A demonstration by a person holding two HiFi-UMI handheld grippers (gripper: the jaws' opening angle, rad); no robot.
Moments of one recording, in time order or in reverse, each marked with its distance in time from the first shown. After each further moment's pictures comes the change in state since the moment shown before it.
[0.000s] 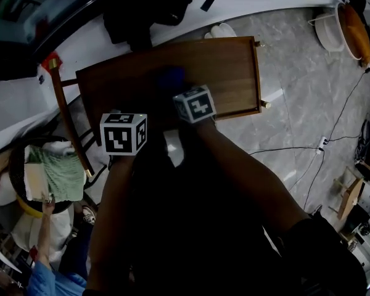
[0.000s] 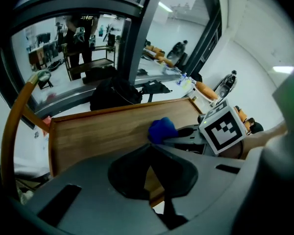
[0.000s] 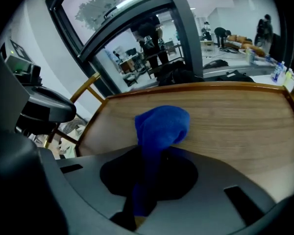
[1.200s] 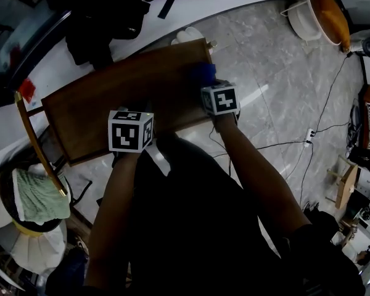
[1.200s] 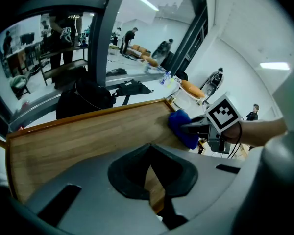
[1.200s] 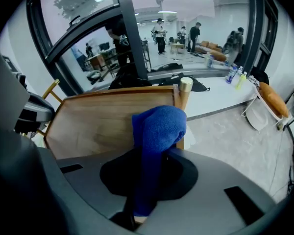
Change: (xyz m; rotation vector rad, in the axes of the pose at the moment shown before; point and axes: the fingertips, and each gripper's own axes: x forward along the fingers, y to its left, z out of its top) left arm 0.083 -0.148 0.047 0.088 -0.006 -0.122; right arm -0.144 -0.234 -0.037 0.064 0.039 -0.343
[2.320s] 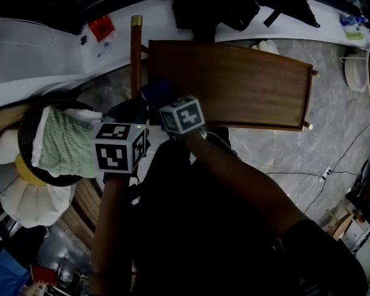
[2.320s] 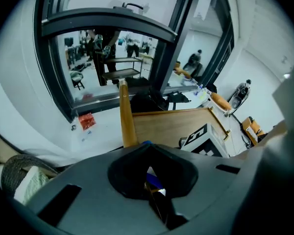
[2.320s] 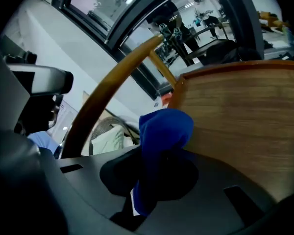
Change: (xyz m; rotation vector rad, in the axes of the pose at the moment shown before) left arm -0.270 0.270 -0.129 -0.194 -0.098 0.261; right arm 0.061 0.578 0.012 -0.094 0.038 0.696
